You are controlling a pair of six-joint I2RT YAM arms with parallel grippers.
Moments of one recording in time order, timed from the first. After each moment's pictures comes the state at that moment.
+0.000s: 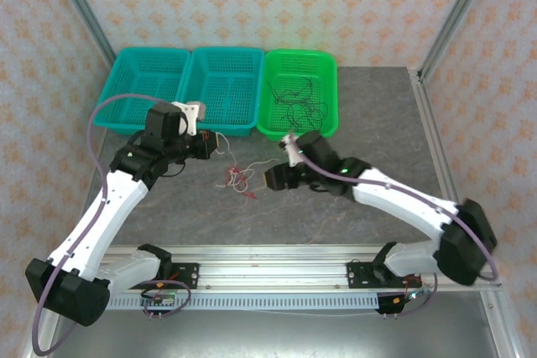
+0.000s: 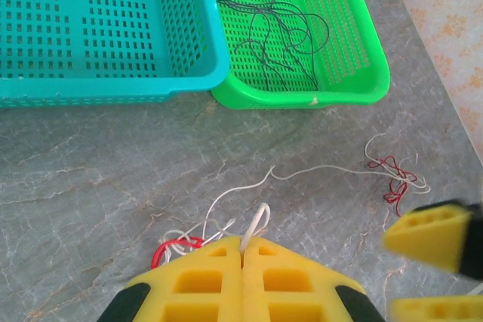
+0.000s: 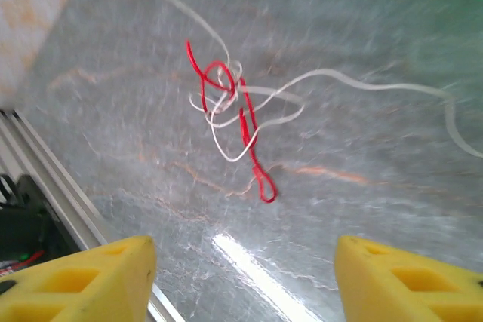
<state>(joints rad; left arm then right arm) -0.28 1.07 1.07 -0.68 0.25 -0.36 0.82 1.34 0.93 -0.35 -0.23 0.43</state>
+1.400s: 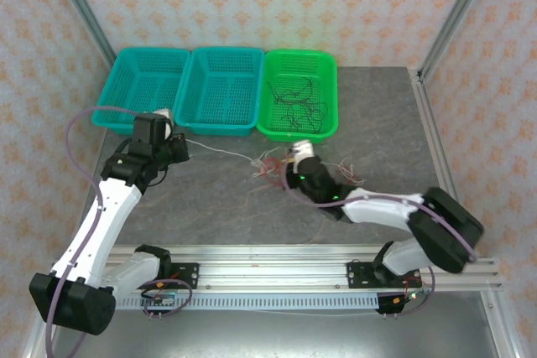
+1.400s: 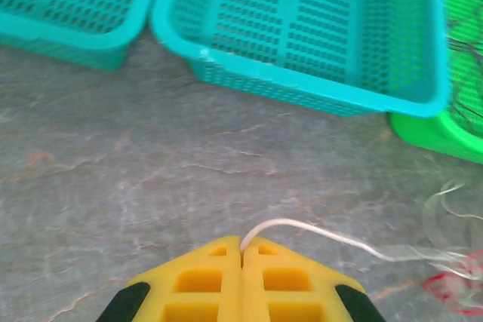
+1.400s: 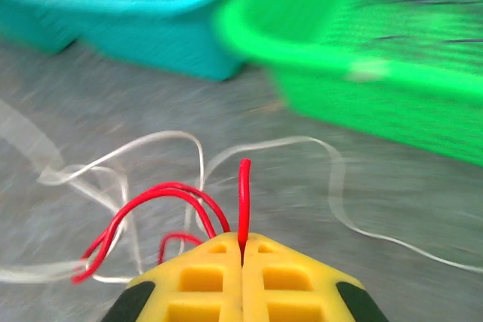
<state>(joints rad) -0.12 1.01 0.98 -0.76 -0.06 -0.40 0.81 1.34 0.54 0.34 0.30 0.38</state>
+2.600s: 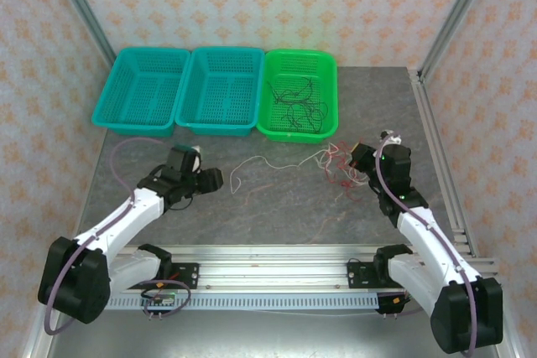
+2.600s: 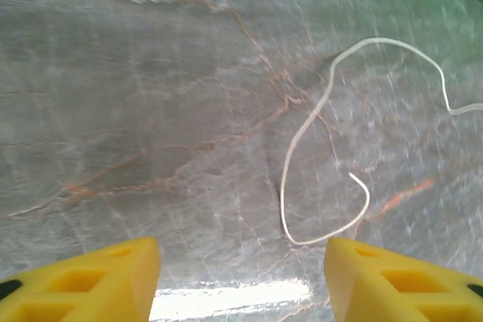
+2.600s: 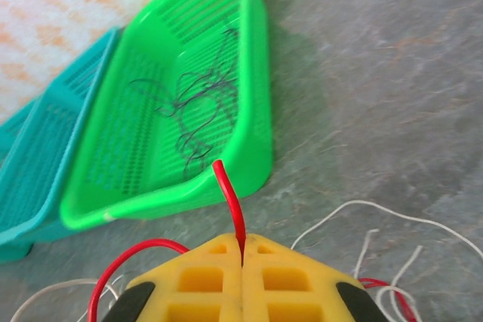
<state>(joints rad) -0.30 1.09 0.57 -0.40 0.10 -0.54 0.14 0.87 0.46 0.00 -0.14 0.62</state>
